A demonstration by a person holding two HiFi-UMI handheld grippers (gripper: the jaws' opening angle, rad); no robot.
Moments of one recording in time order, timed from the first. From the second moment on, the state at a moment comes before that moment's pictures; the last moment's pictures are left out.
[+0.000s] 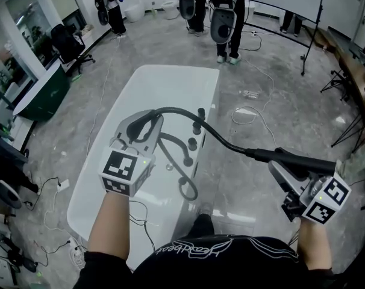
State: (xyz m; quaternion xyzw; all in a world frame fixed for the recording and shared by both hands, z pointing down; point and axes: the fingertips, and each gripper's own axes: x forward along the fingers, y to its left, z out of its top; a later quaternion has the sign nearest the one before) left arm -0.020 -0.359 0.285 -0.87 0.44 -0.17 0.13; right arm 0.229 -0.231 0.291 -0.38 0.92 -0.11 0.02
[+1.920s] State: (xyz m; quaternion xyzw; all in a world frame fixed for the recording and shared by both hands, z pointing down) left arm -0.131 -0.281 0.290 -0.84 0.51 -0.17 0.09; right arm 0.135 -0.234 0.312 -0.28 0.95 -0.15 0.01
